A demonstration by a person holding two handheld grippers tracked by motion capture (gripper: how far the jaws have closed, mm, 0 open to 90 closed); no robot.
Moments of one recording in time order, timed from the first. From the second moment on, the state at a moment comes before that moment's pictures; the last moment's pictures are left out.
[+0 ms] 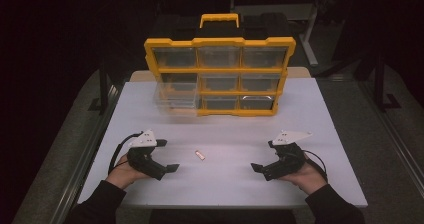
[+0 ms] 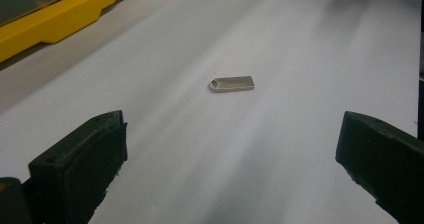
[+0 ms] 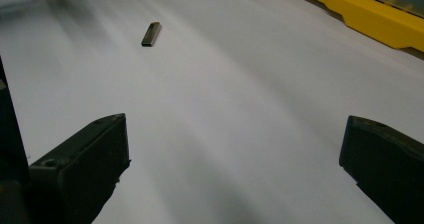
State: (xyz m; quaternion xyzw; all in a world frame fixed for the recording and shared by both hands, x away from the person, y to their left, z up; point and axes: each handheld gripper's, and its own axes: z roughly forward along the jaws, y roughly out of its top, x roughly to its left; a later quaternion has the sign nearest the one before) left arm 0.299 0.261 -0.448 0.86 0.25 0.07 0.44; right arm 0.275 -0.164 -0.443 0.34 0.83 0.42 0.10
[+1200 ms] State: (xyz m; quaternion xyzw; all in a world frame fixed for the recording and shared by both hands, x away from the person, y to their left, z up) left arm 0.298 0.261 -0.449 0.86 0.25 0.07 0.44; right arm 0.287 -0.143 -0.442 0.33 0.84 0.42 0.08
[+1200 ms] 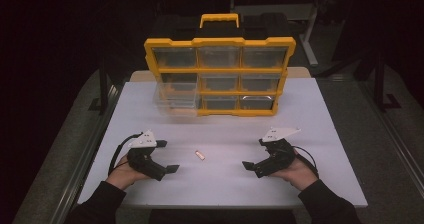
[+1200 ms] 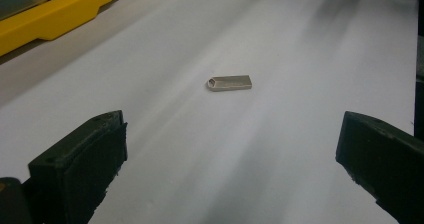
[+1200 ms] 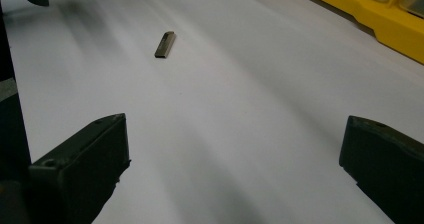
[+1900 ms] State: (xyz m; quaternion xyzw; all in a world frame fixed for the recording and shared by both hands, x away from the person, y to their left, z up) left arm 0.298 0.263 -0.449 0.86 0.25 0.07 0.45; right arm 0.294 -0.133 -0.439 0.33 0.84 0.43 0.08
